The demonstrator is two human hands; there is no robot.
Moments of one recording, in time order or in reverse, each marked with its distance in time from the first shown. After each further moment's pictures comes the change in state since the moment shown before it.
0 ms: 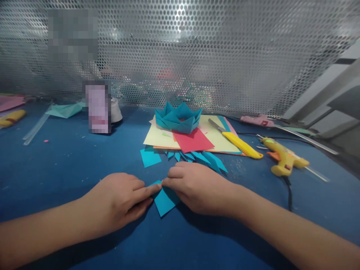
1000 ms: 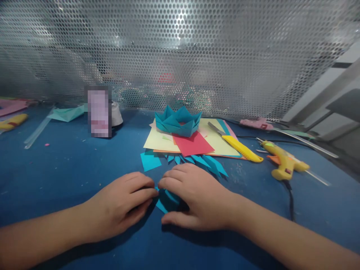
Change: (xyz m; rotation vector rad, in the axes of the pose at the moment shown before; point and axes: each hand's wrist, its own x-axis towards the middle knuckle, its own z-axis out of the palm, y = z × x) left_hand 0.003 -0.003 -0.001 -0.353 0.105 0.016; right_hand 0.003 -0.012 -0.007 0.192 0.043 0.115
